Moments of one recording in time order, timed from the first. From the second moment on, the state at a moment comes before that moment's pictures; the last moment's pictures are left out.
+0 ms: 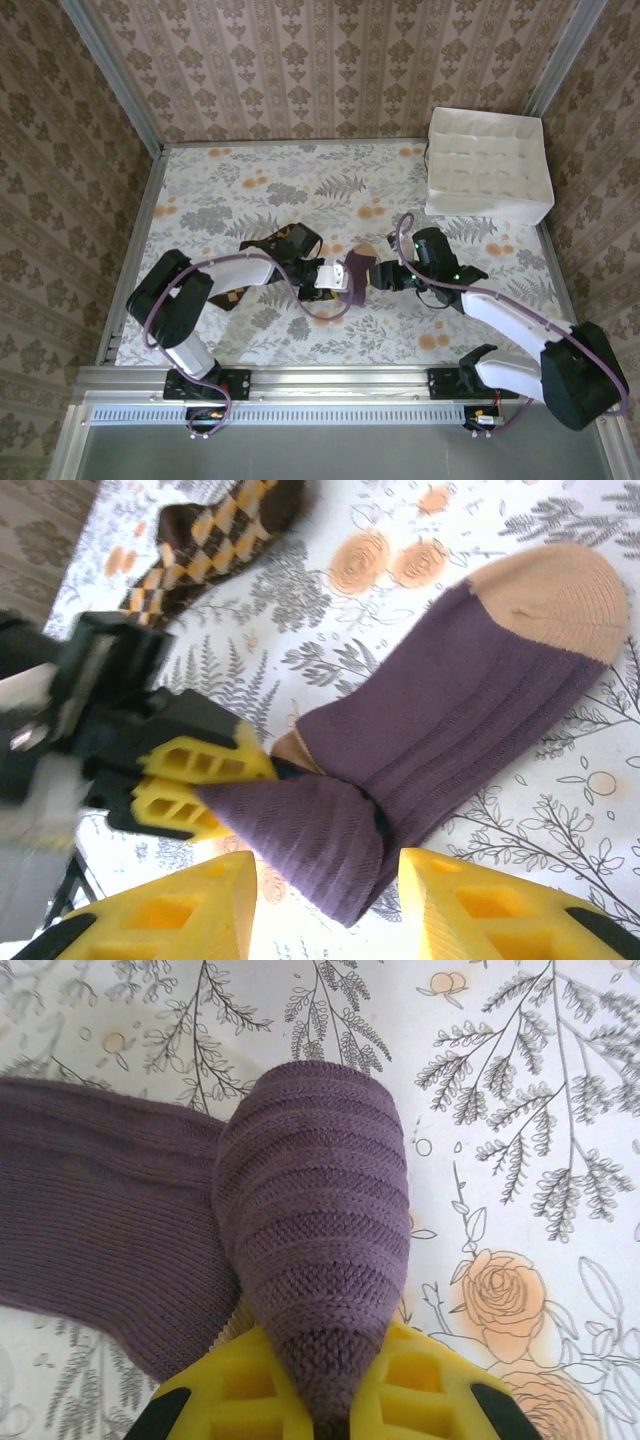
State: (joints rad) left arm -0.78 1.67 0.89 -0.32 0.57 0.88; right arm 0.45 1.11 0.53 -0.14 -0.45 0.39
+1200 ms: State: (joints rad) left arm -0.68 1.92 1.15 -0.67 0.82 0.77; right arm 0.61 1.45 0.45 0.25 -0.50 0.03
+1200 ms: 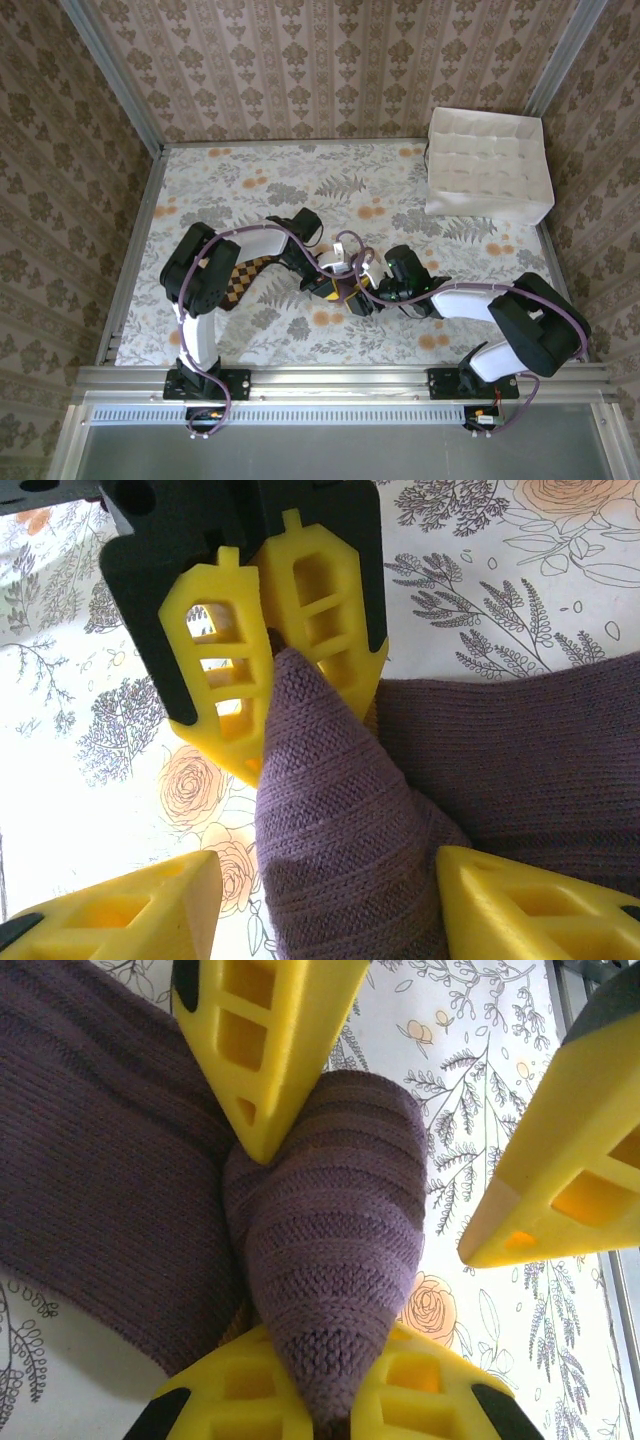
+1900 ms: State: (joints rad) left arm -0.69 1.68 0.81 -0.22 0.66 0.69; right arm 0.59 1.59 0.64 0.04 -0.48 0.23
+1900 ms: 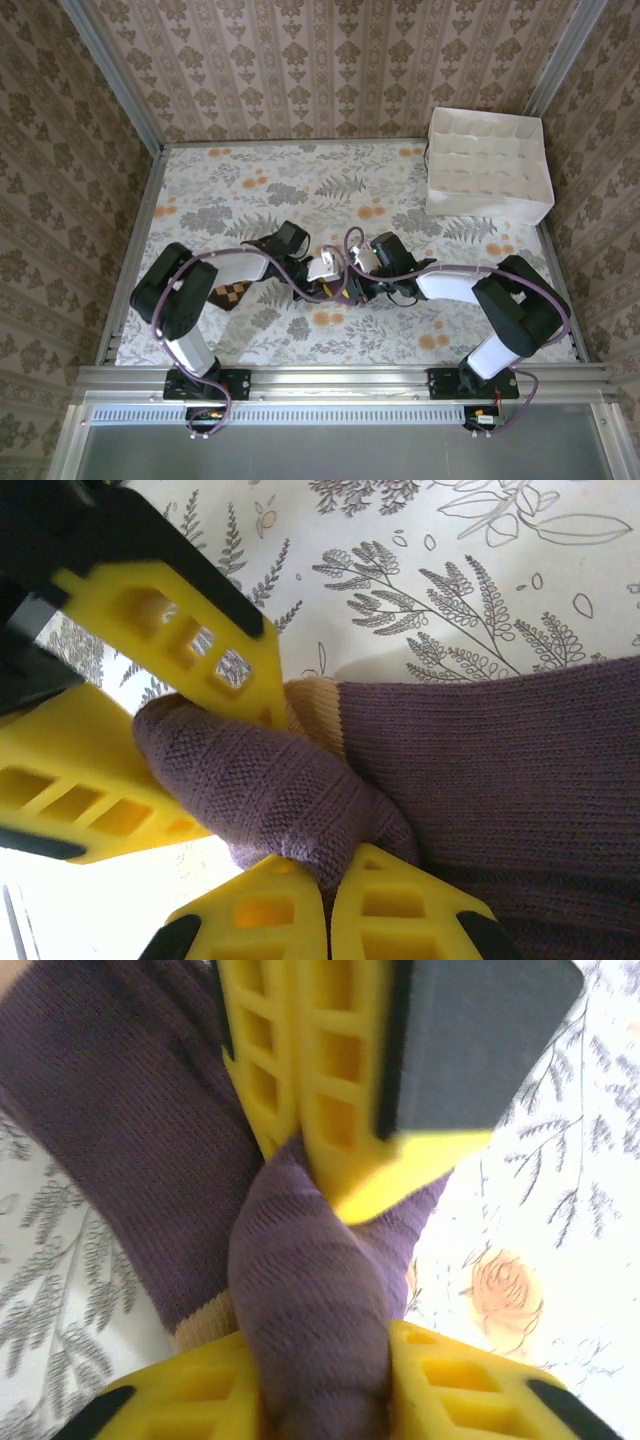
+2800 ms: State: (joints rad) left arm -0.87 1.58 0.59 0.22 0.20 1.13; right arm 0.50 1.71 0.74 -0.03 -0.62 0.40
